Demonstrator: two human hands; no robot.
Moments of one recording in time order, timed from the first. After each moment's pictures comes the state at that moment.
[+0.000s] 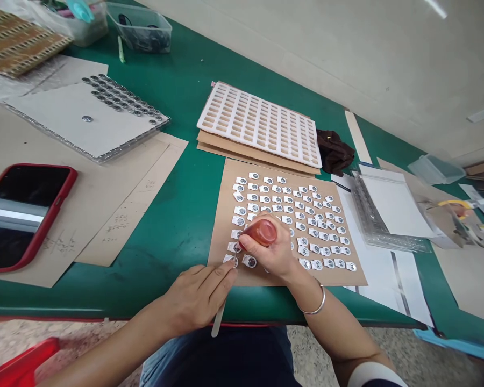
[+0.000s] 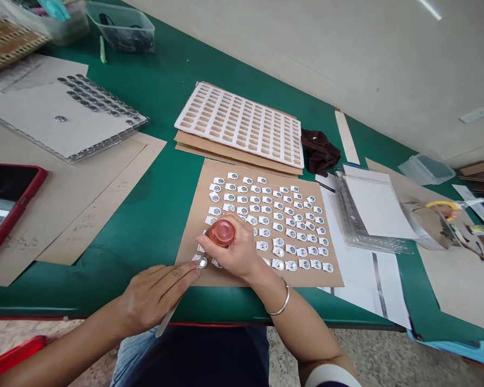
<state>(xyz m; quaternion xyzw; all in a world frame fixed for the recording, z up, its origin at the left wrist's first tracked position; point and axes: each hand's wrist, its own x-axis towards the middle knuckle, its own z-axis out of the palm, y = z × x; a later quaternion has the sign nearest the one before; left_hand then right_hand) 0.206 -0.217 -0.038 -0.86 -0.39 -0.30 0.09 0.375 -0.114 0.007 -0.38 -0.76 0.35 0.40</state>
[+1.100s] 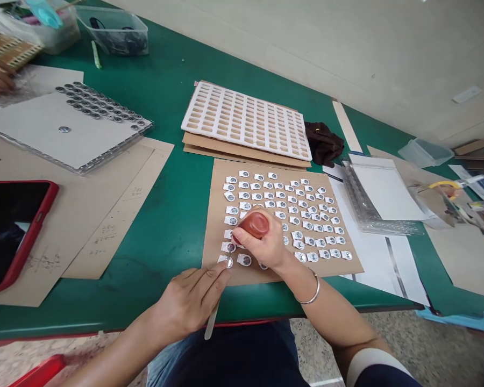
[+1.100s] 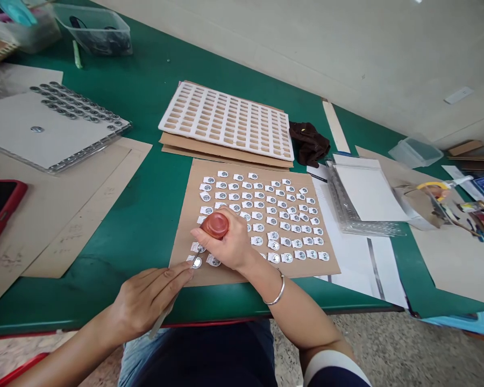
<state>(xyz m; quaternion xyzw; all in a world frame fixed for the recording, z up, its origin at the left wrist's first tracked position) 0.203 -0.210 -0.029 -0.89 -0.35 -0.30 0.07 0.378 -0.108 0.002 -0.40 -0.74 0.36 0.41</state>
